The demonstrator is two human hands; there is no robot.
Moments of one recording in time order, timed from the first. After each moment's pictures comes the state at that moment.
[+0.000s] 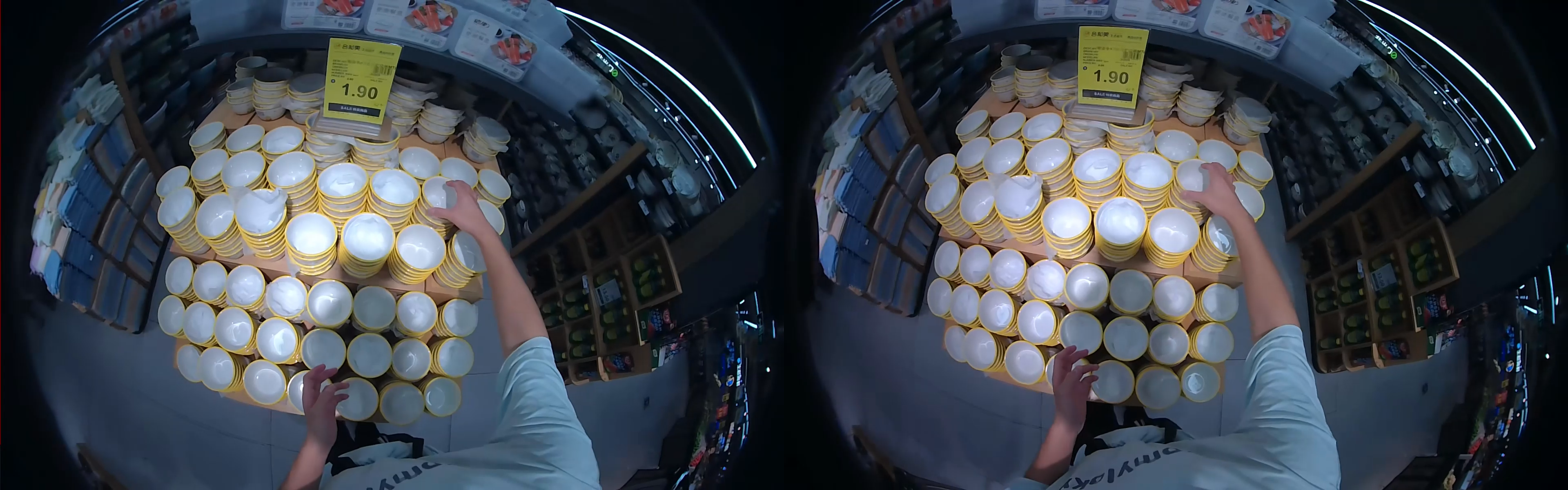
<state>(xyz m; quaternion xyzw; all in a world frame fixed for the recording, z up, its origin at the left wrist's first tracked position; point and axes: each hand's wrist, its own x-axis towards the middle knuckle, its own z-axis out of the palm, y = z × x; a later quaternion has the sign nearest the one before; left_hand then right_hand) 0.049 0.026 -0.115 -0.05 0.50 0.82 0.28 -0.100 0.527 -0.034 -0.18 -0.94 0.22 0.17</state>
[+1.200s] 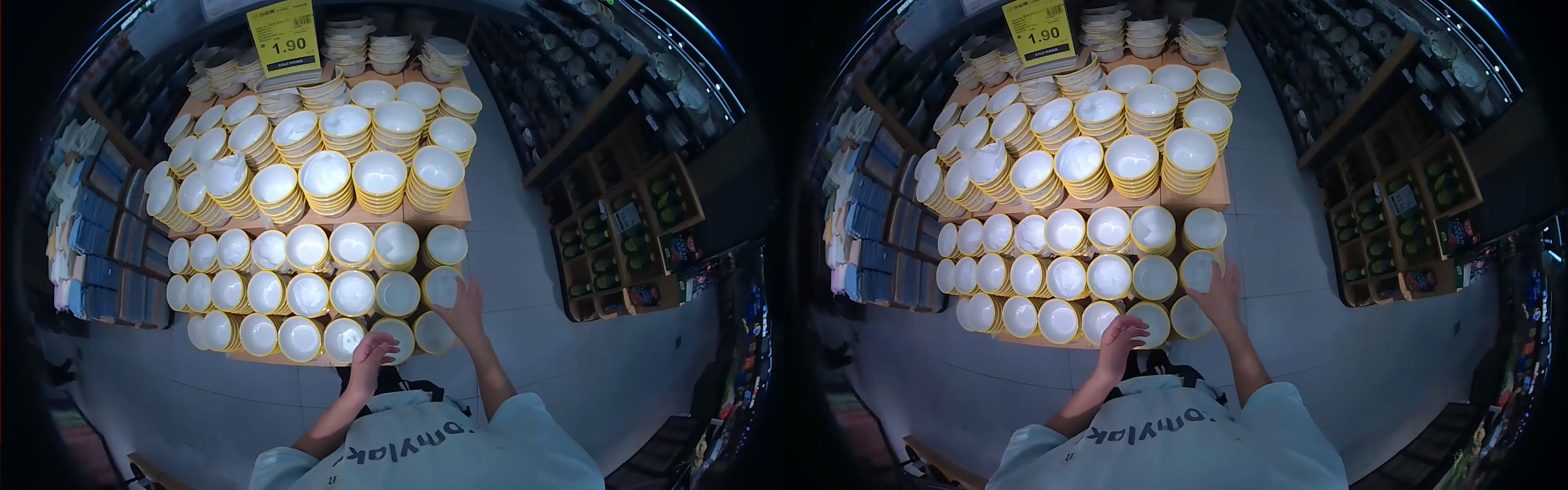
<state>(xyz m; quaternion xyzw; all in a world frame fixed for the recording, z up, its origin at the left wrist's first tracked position) 0.152 0.097 -0.159 0.04 0.53 0.71 0.46 0.252 0.360 -0.227 -0.36 -0.91 0.19 0.09</state>
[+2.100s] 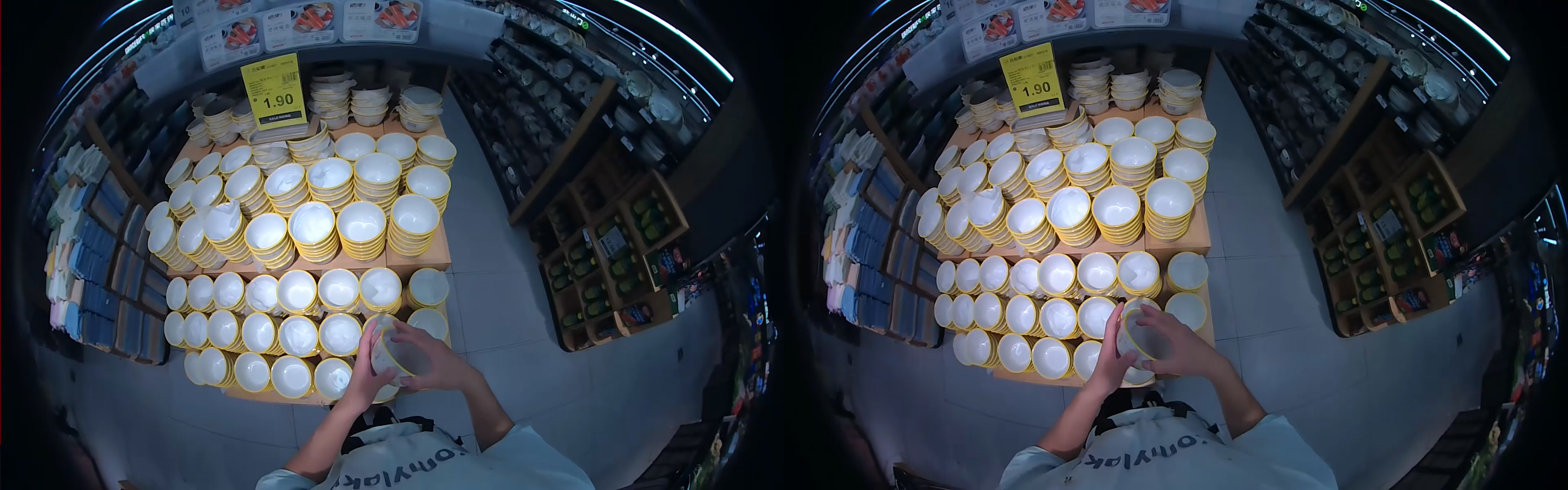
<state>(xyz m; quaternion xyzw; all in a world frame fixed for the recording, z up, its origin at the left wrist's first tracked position) 0.130 0.148 -0.095 0.25 0.54 0.72 0.37 0.238 0.327 -0.045 -0.02 -0.85 0.53 0.04</state>
